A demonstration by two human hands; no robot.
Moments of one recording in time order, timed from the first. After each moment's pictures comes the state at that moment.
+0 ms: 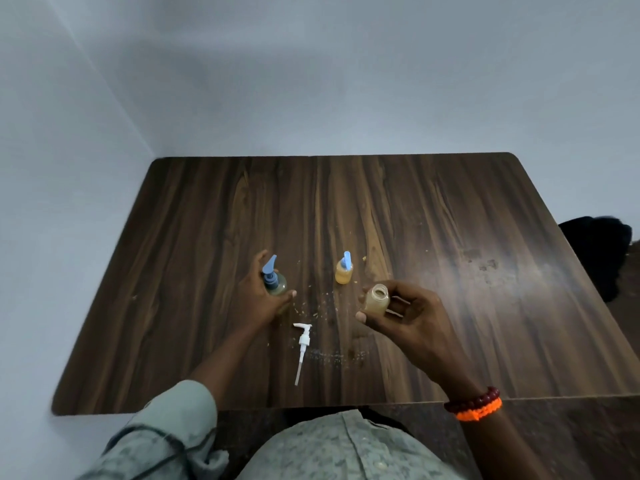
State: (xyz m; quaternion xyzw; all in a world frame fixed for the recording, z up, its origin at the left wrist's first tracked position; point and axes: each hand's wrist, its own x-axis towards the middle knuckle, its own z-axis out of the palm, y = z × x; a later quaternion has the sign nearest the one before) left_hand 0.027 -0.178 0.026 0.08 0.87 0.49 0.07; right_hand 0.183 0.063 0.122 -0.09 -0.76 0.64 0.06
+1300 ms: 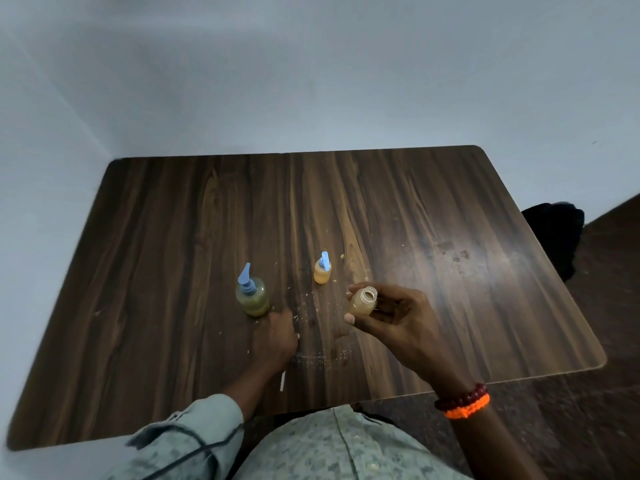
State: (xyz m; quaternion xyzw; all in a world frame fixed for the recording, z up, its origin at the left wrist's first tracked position) left_hand 0.071 -0.127 -0.021 0.17 0.95 0.15 0.20; right_hand 0.186 0.075 0.113 -0.10 -0.76 0.64 0.07
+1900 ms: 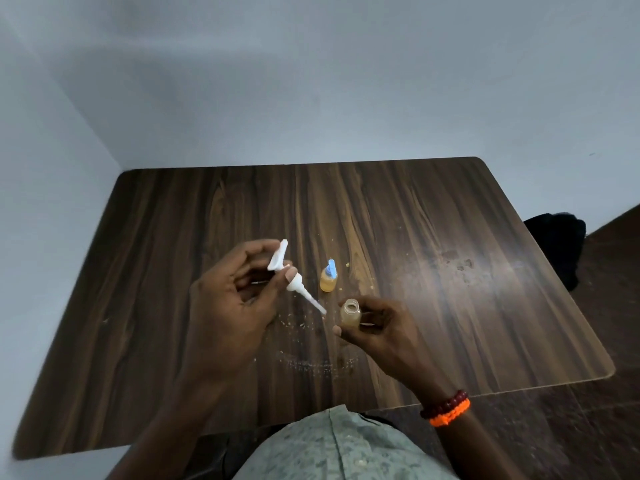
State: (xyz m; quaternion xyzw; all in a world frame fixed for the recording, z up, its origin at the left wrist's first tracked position) left_hand 0.078 -0.176 0.183 0.20 0.77 0.60 -0.01; right_hand 0.178 0.044 0.111 -0.13 -0.81 0.58 0.04
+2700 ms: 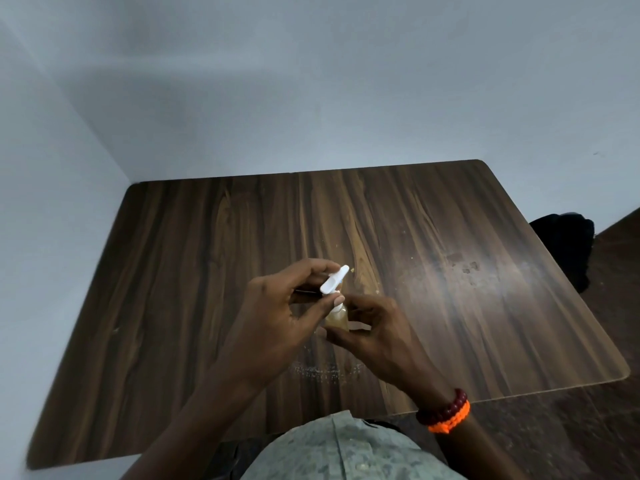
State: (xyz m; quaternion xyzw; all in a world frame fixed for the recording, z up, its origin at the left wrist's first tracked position) left_hand 0.088 -0.150 0.205 0.34 0.78 0.52 0.06; right_hand 0.167 0.022 0.139 -0.06 -0.82 0.57 0.06
